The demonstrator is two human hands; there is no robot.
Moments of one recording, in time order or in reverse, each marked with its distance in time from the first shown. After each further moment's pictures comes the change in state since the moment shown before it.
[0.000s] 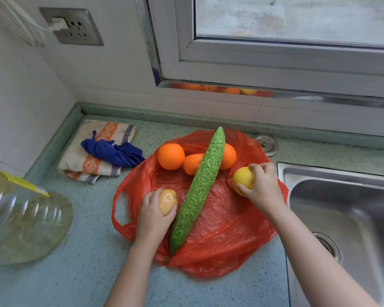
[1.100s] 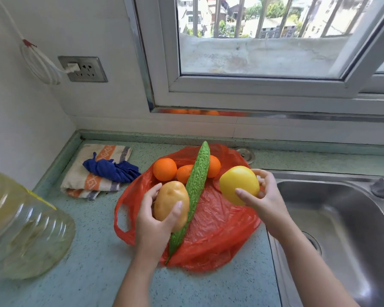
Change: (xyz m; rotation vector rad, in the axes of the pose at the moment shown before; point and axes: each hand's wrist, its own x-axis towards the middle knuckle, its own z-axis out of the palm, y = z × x) left_hand -0.070 0.065 -0.071 -0.607 0.082 0.131; right_hand -0.099 -0.040 -0.073 0.861 0.040 0.063
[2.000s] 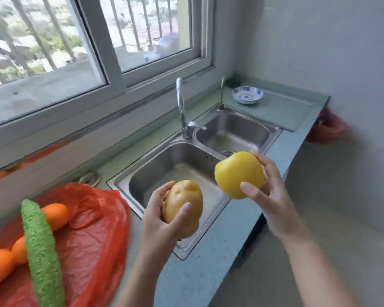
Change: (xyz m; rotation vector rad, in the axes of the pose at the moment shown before) left_hand -0.156 0.087 0.146 -0.234 -1.021 0.230; right_hand -0.277 0.000 -0.155 0.144 0.806 -0.195
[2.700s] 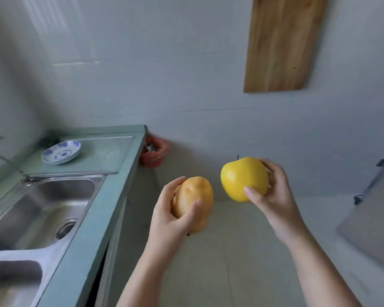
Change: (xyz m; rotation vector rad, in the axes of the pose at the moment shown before) left_hand -0.075 0.086 0.451 -0.075 -0.779 0.244; right_hand -0.144 -0.059 -0.411 -0.198 0.820 -0.178
